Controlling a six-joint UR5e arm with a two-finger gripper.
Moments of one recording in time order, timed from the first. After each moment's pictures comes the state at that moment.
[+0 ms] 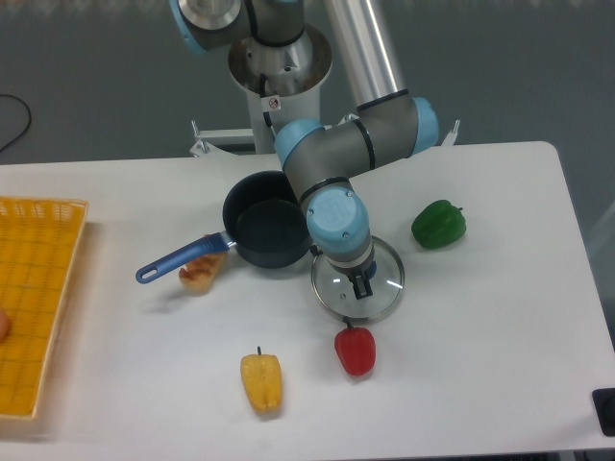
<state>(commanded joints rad) 2.45 -2.03 -1.73 -1.09 1.81 1.71</state>
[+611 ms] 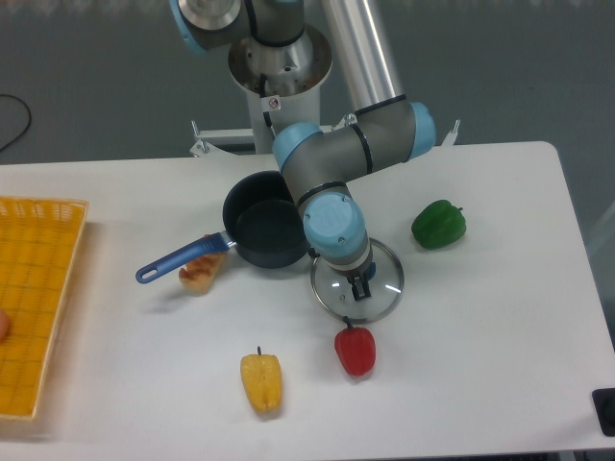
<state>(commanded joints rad) 2.45 -2.03 -1.73 -1.09 1.81 1.71</state>
